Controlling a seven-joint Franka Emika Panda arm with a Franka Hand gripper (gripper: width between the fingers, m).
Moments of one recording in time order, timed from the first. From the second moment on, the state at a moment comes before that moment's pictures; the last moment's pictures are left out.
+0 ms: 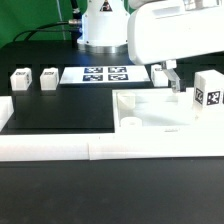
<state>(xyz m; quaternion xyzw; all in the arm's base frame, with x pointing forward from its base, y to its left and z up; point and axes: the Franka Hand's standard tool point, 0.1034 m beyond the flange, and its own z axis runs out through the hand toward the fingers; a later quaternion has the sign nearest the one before) 0.618 0.115 0.080 -0.99 -0.08 -0.10 0.05</state>
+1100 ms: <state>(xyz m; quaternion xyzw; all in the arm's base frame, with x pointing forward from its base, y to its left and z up) 0.625 0.119 0.075 -1.00 0.05 0.05 0.06</state>
